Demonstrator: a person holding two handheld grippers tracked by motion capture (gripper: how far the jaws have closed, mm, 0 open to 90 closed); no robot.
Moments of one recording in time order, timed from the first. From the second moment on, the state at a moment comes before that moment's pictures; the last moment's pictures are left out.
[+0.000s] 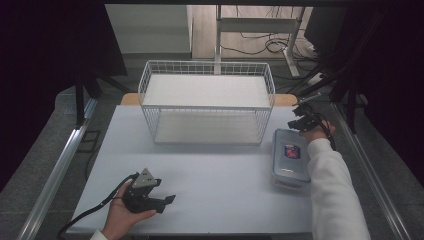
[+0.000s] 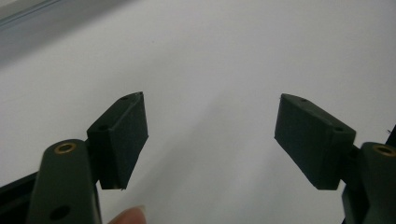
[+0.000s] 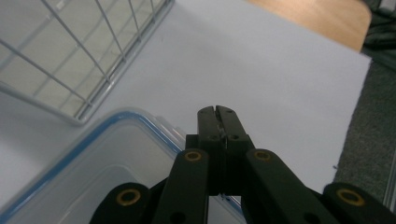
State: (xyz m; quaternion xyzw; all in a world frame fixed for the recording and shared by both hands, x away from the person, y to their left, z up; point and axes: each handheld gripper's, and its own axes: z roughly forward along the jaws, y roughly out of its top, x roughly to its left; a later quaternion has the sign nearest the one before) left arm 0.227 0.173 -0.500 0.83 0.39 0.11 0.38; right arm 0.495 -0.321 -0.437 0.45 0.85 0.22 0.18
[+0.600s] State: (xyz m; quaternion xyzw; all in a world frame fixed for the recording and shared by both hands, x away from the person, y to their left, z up) left arm 0.228 0.173 -0.502 0.84 0.39 0.10 0.37; right arm 0.487 -0.312 -0.437 0.41 0.87 0.20 0.18
